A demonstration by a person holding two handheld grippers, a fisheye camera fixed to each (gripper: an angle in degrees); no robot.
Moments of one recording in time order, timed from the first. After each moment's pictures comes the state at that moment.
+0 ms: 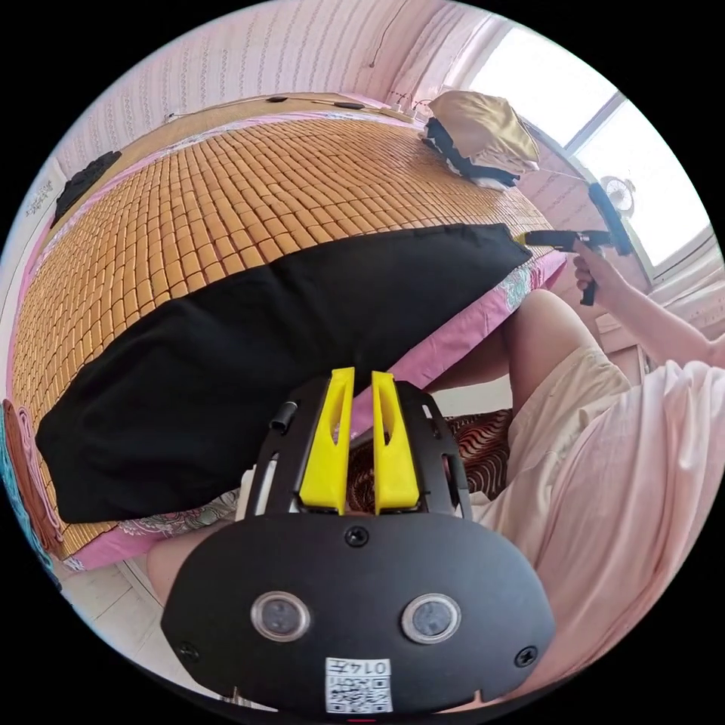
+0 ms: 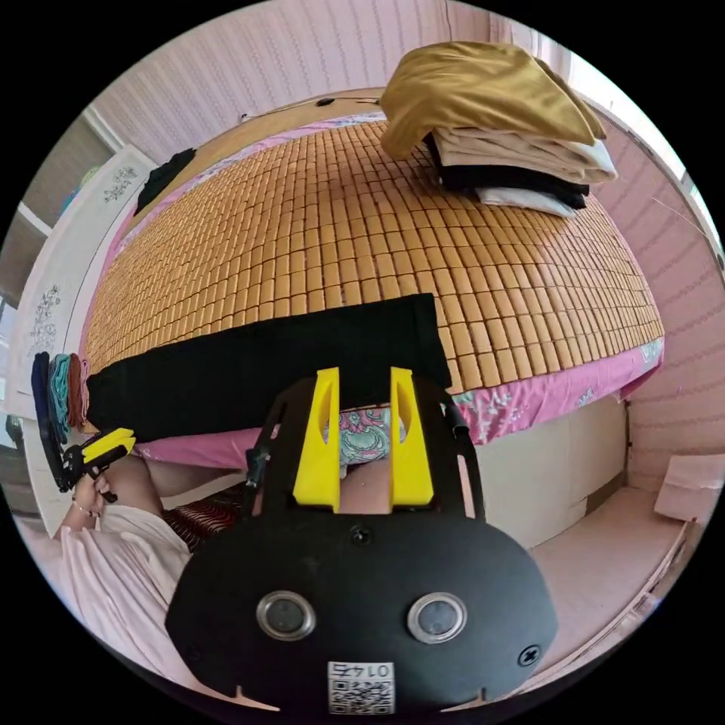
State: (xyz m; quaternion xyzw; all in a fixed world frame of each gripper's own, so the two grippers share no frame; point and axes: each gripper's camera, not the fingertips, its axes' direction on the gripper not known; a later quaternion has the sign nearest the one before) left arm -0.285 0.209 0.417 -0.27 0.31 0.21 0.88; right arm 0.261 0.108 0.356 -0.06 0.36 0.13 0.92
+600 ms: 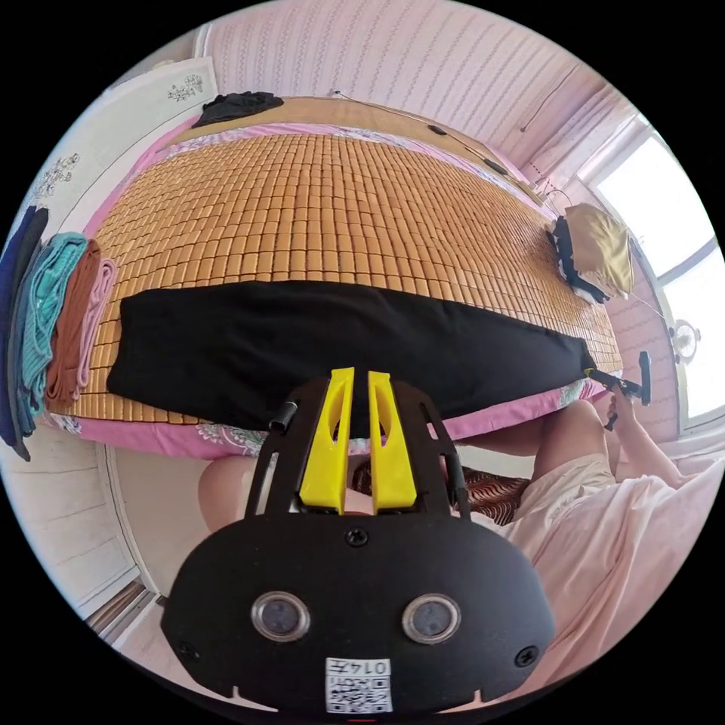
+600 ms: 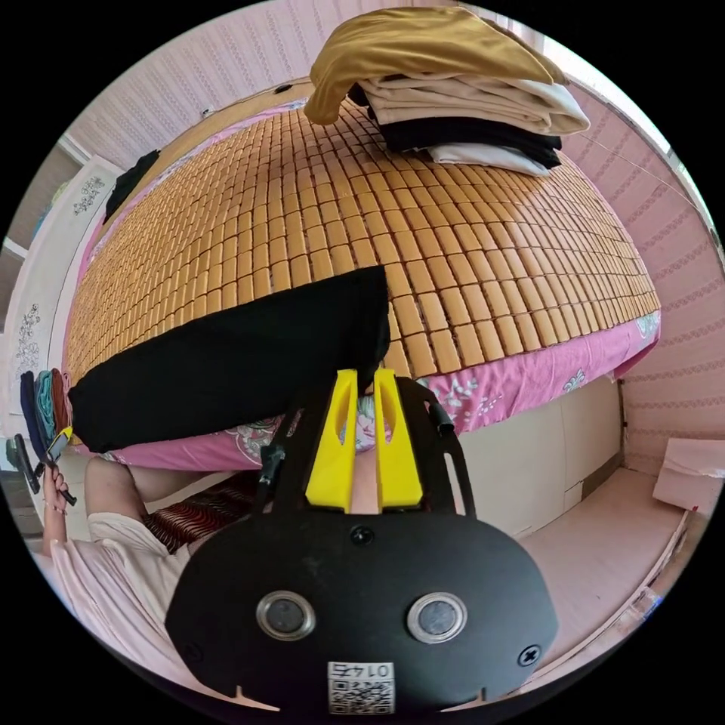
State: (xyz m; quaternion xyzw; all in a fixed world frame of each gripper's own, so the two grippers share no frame) left arm -0.414 0.167 0.418 -0.28 0.18 0.02 0.94; right arm 0.363 0.220 0.317 -0.09 0.36 0.14 0.92
